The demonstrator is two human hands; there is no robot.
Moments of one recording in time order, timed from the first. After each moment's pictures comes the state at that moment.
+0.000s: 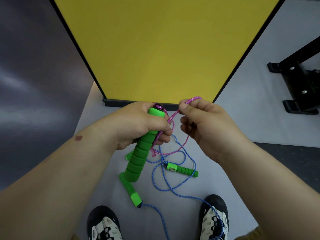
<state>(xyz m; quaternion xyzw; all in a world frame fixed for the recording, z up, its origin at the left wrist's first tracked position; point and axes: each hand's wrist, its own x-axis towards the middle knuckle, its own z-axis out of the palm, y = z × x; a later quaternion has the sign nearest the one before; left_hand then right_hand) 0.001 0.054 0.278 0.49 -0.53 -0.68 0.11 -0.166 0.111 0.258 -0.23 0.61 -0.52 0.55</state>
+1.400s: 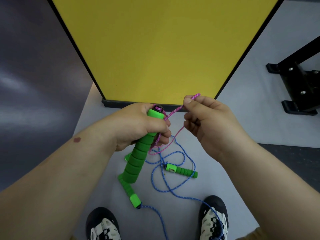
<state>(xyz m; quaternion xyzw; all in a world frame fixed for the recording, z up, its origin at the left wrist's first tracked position) 0.001 0.051 0.274 0.48 -0.53 -0.69 0.10 -0.171 0.110 0.263 -0.21 0.60 -0.56 0.54</state>
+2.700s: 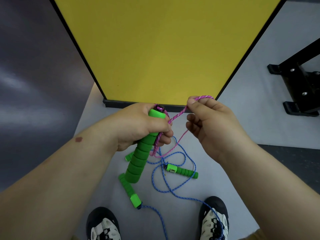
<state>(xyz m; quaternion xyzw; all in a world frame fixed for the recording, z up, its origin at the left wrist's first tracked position) 0.000 0.053 0.276 0.48 -0.54 -0.68 0.11 -0.171 0.110 0.261 -0.18 0.60 -0.56 0.53</state>
